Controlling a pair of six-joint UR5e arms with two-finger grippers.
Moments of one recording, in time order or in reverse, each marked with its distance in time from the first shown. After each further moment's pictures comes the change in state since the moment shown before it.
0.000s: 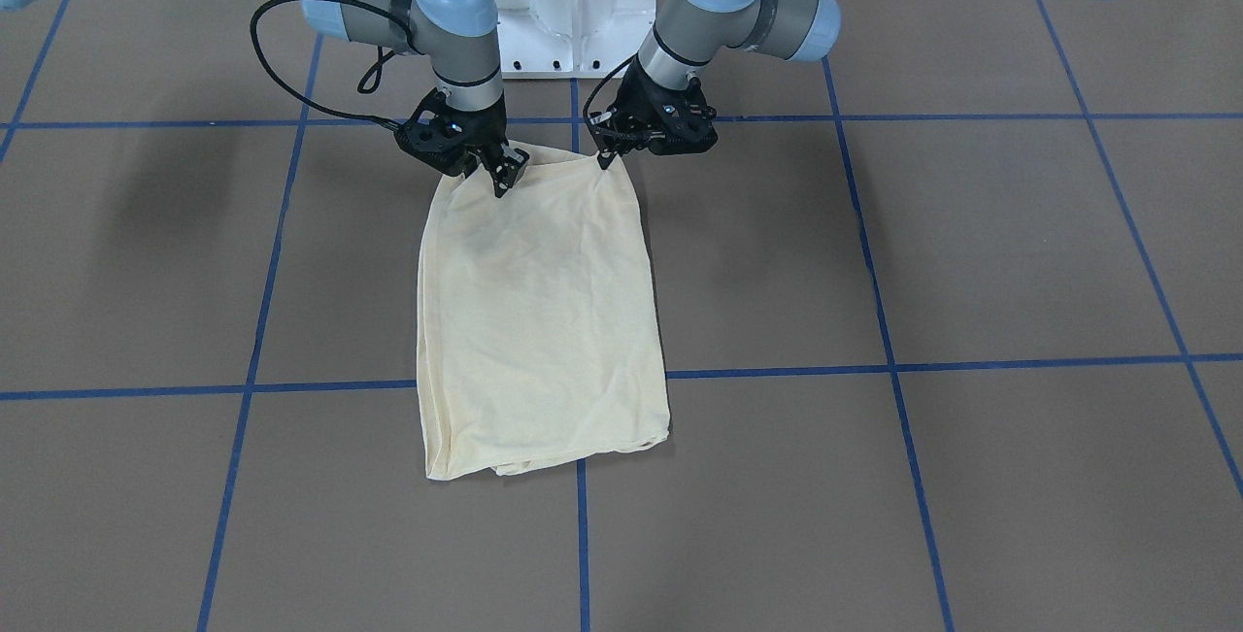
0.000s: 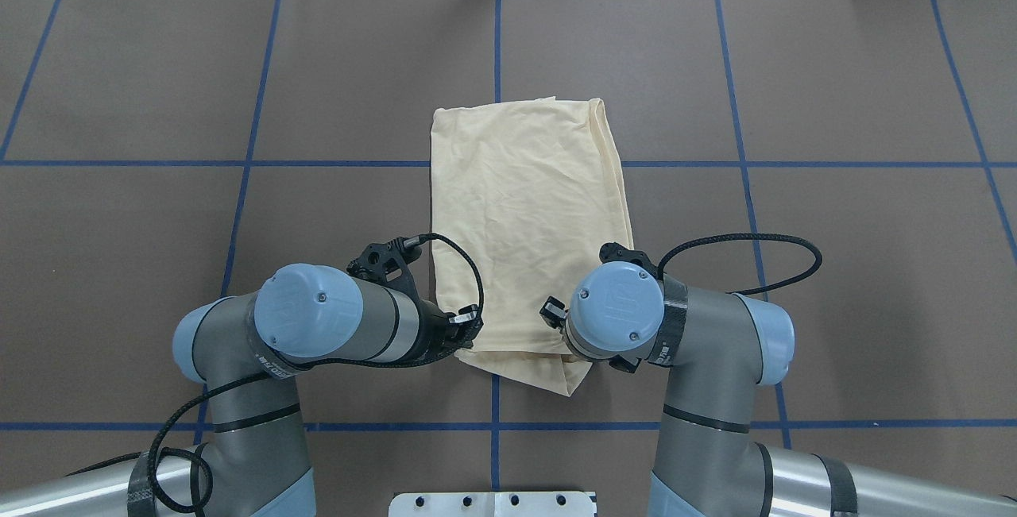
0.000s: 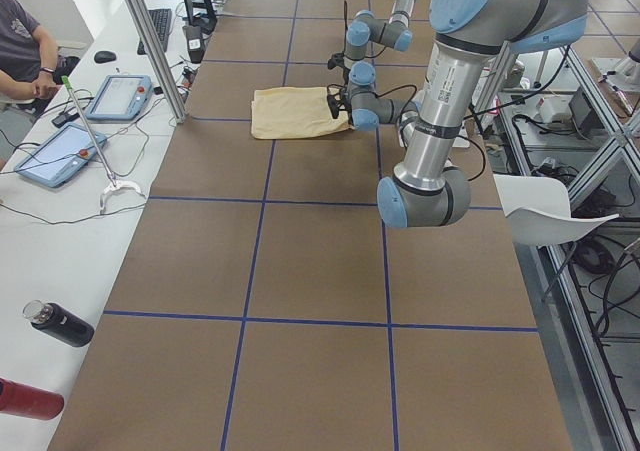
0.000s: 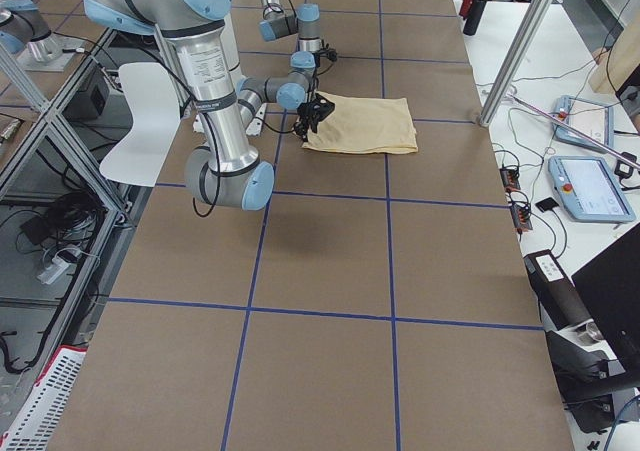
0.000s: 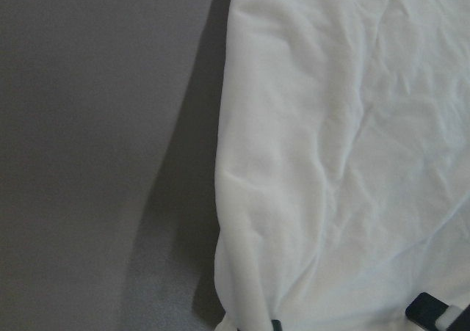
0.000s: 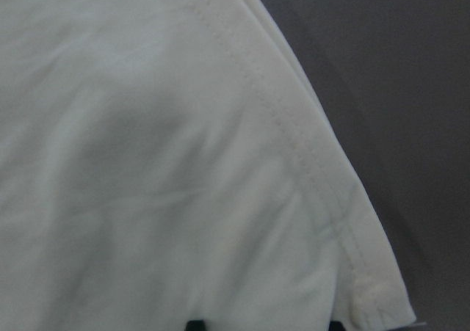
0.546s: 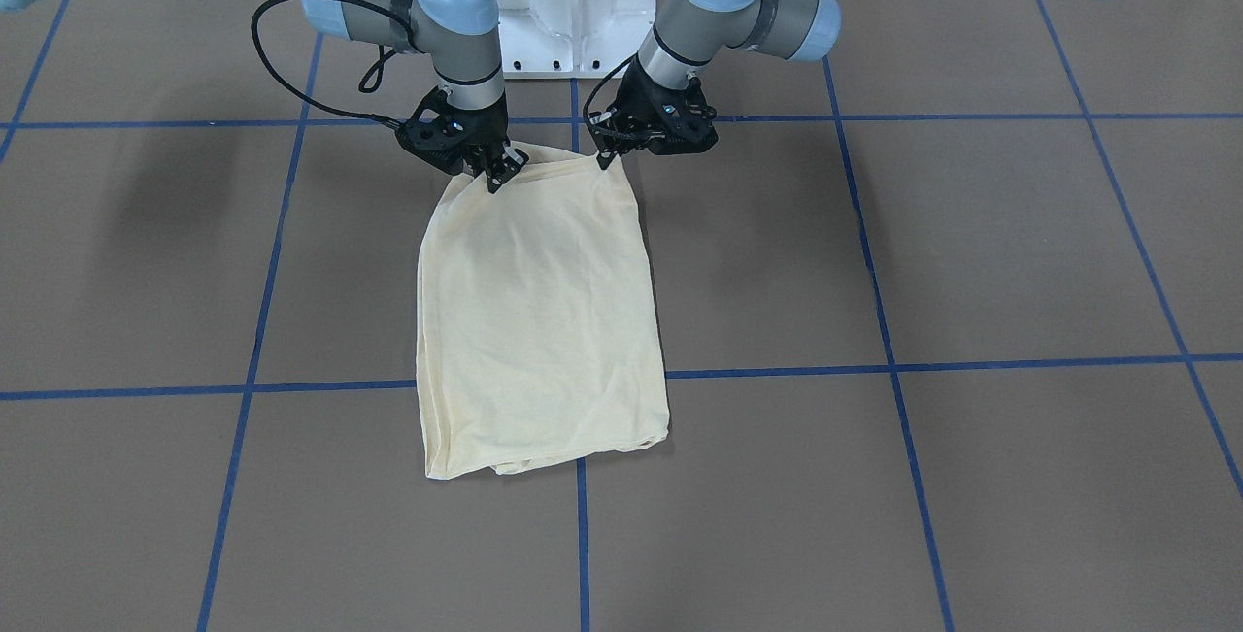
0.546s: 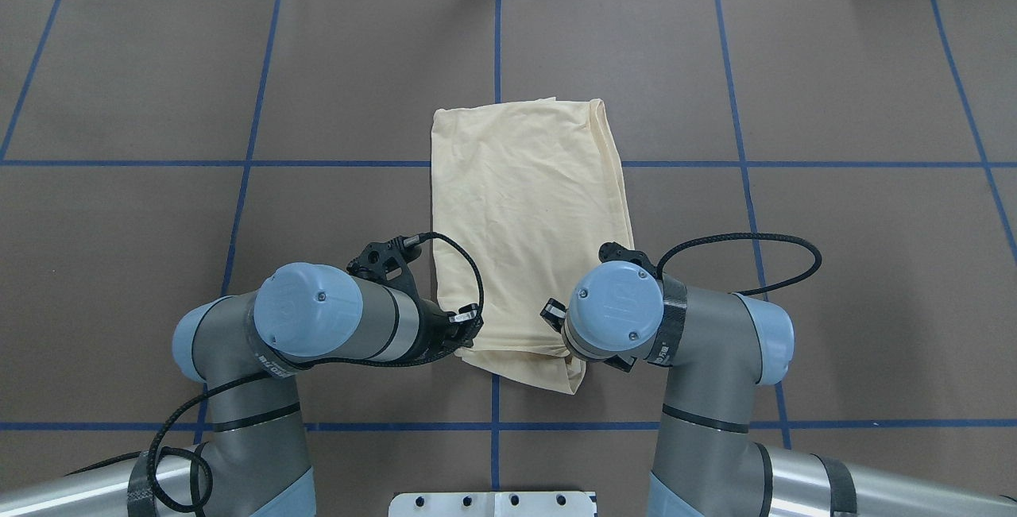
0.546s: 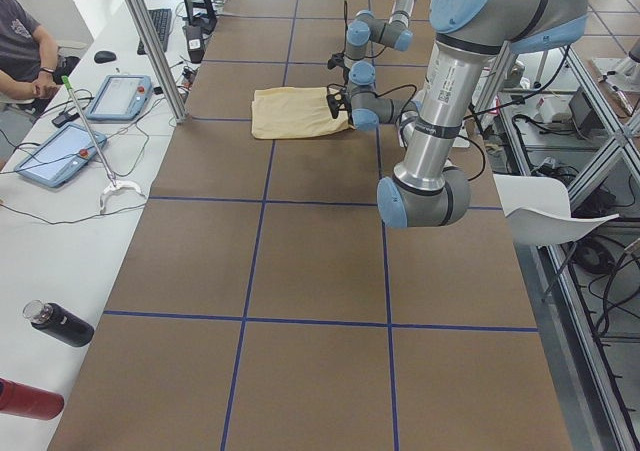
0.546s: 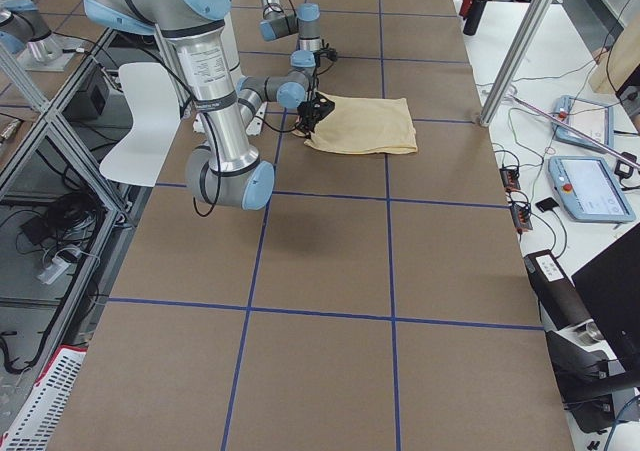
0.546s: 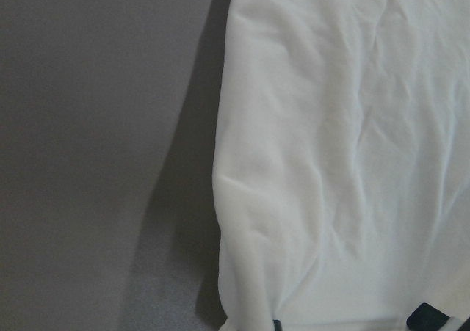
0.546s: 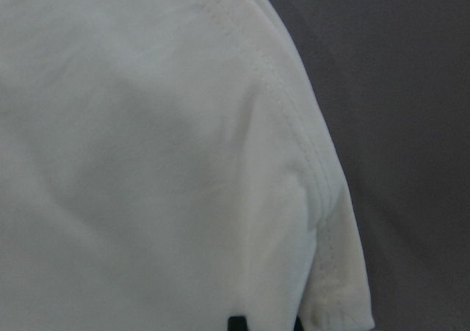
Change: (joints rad) left arm -0.001 -0.001 -0.001 0.000 0.001 0.000; right arm 0.000 0.002 0.003 -0.001 0.001 0.010
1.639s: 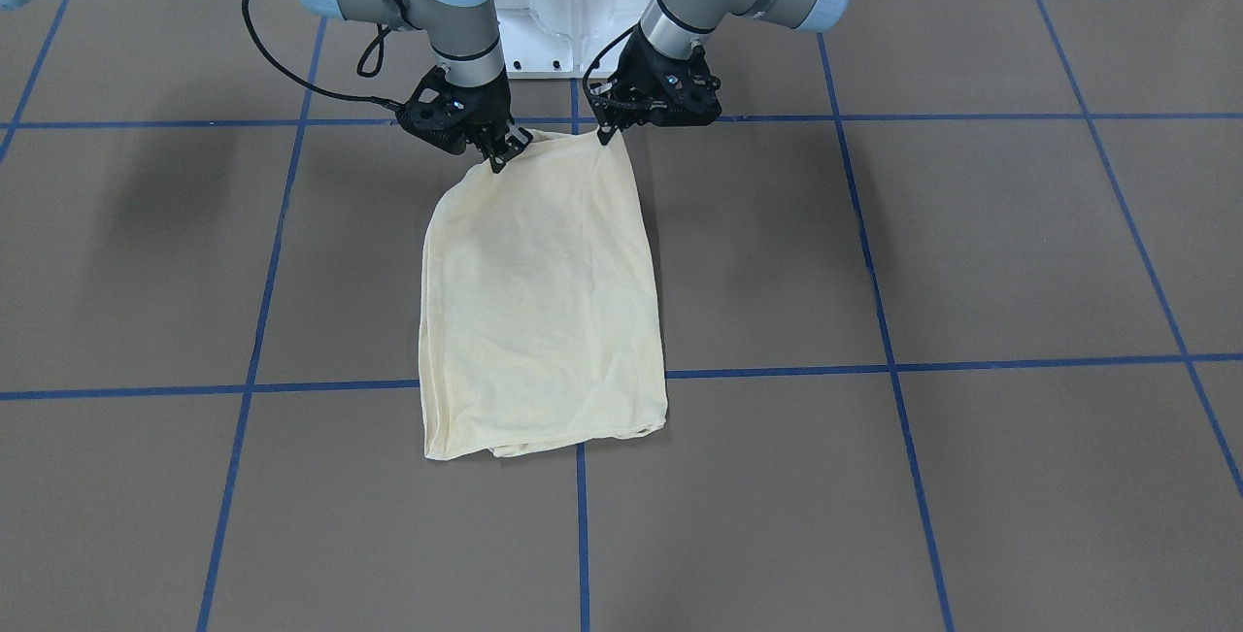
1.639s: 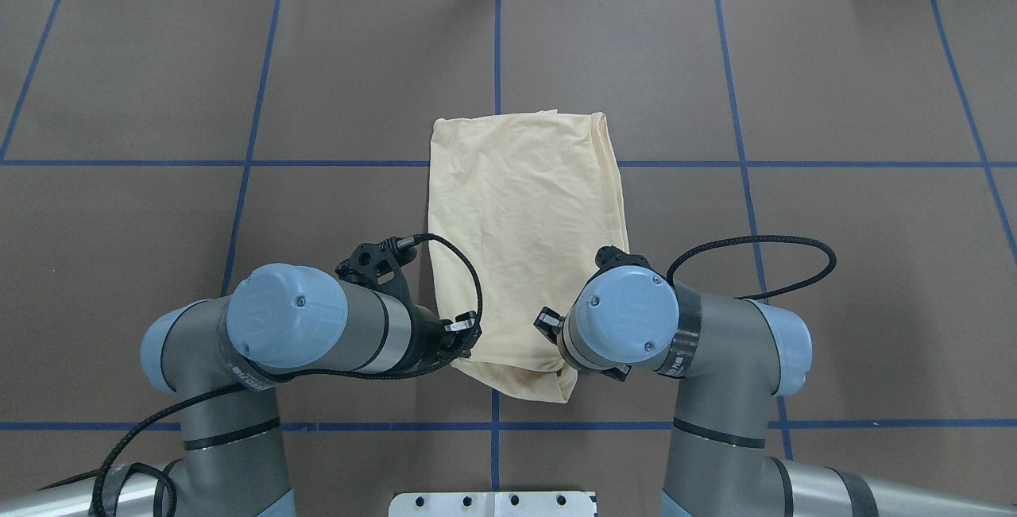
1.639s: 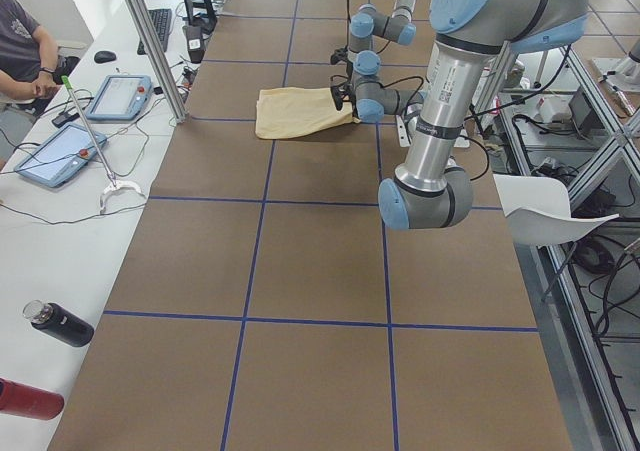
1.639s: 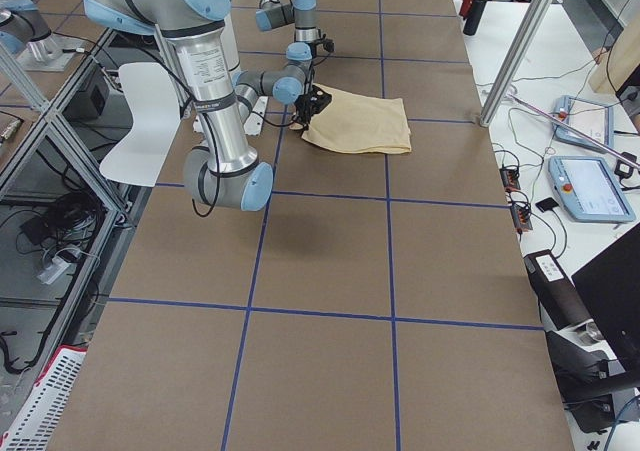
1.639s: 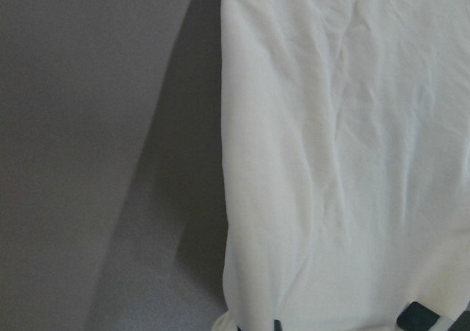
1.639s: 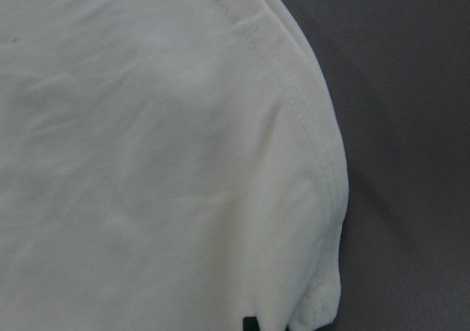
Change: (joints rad) left arm 0.016 0.019 -0.141 0.125 -0.007 0.016; right arm -0.020 -0.013 0.082 0.001 0.013 -0.005
